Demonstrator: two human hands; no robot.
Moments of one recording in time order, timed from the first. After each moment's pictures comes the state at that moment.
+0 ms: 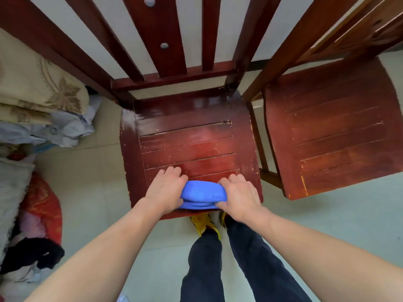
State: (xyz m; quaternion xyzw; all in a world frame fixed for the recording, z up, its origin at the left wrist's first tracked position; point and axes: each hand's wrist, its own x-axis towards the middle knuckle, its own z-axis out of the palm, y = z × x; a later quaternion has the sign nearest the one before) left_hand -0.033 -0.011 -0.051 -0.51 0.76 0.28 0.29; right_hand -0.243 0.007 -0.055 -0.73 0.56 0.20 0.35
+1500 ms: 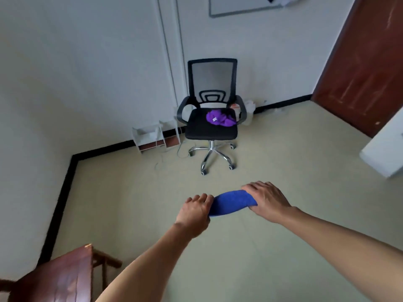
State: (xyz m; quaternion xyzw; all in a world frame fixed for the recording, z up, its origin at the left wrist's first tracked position) left_hand -0.543 0.479 0.373 0.25 0.97 0.03 0.05; right_hand -0.541 0.729 0.375 -0.15 0.98 -0.10 -0.01
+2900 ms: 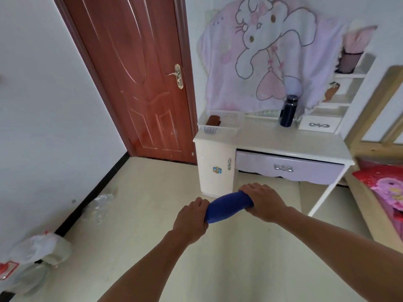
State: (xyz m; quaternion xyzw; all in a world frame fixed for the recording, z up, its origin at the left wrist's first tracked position) left_hand -0.958 1.509 0.413 0.66 0.74 0.10 0.09; right_hand -0.751 1.650 0.416 0.34 0.93 -0.08 -0.09
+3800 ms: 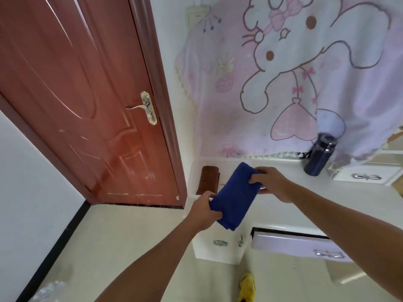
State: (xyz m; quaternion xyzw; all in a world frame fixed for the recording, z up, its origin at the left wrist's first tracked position) left_hand -1.191 2.037 0.413 0.54 0.67 0.28 0.42; right_hand -0.985 2.150 0.458 0.53 0.59 -0.57 -0.22
